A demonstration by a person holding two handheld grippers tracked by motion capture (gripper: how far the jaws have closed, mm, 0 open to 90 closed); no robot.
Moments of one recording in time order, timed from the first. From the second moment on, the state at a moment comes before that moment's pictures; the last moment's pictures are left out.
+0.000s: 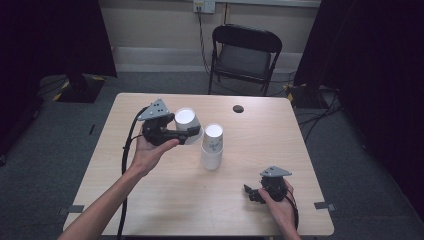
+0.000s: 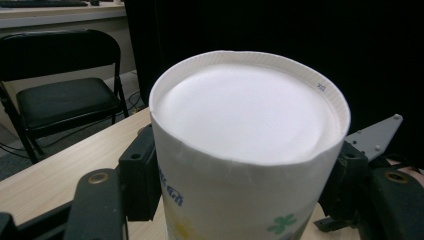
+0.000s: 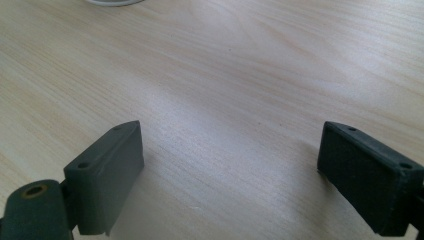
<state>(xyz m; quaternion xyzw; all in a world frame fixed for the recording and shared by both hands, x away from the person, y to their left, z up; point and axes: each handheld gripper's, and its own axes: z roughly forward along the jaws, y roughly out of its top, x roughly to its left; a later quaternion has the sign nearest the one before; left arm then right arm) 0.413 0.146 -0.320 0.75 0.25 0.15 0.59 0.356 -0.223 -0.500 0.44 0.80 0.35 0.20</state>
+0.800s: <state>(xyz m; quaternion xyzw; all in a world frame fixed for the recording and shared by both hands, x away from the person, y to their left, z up) 0.380 0.168 -0.400 0.77 0.28 0.10 0.56 0.327 -0.184 -0.458 0.34 0.81 0.45 0.18</state>
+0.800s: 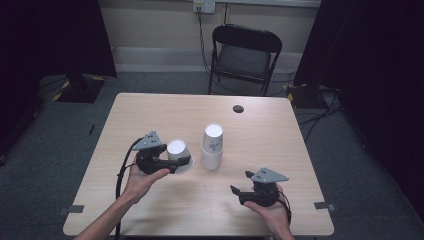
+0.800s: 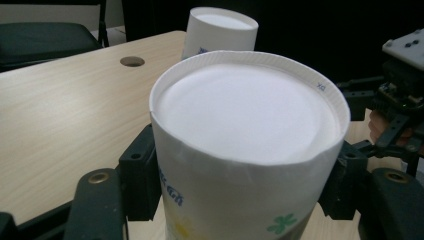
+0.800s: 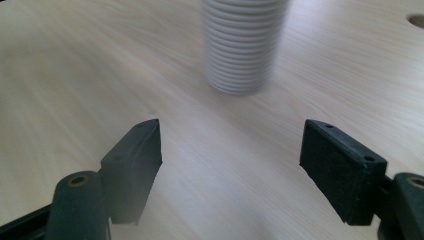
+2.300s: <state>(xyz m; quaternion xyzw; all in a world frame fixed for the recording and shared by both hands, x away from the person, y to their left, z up) 0.360 0.164 -0.412 0.72 0.33 -0.05 0.61 0.344 -0.081 -0.441 0.21 0.80 0.54 0.16</state>
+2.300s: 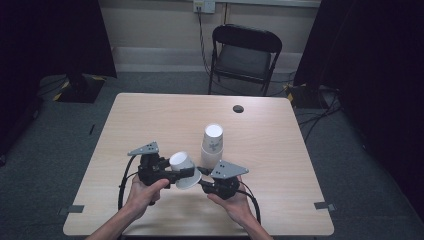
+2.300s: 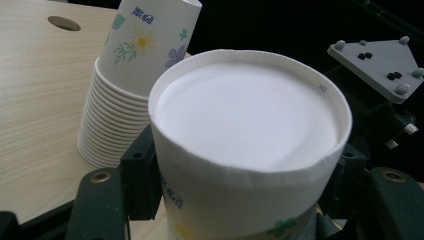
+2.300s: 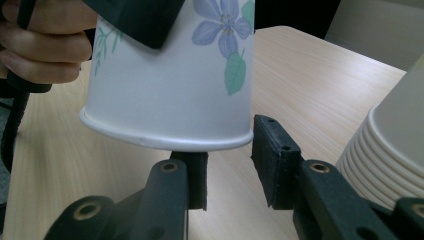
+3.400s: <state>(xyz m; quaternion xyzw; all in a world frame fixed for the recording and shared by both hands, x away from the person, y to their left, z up) 0.367 0.177 -0.420 0.66 0.35 -0.13 0.65 0.351 -0.074 -0.431 0.18 0.76 0.60 0.18</state>
